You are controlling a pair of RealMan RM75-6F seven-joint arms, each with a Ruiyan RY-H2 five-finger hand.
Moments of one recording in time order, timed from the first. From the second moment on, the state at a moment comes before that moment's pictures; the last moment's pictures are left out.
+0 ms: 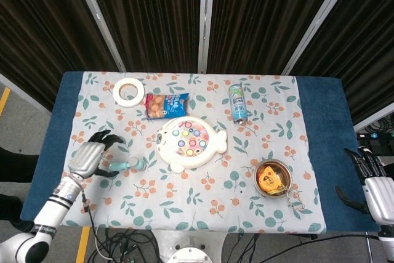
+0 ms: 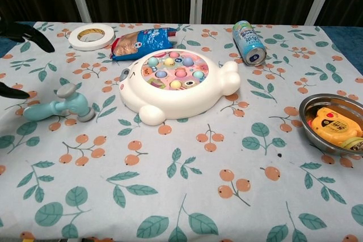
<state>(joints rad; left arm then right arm) -0.43 -1.25 -0.16 -1.77 1.24 1.00 0.12 0.05 -1.00 0.01 -1.62 -1.63 1.56 0.28</state>
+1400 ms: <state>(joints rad) -0.49 -1.49 -0.11 -1.68 1.02 1.08 0.39 0.06 -1.01 0.01 -1.59 -1.61 1.52 0.30</state>
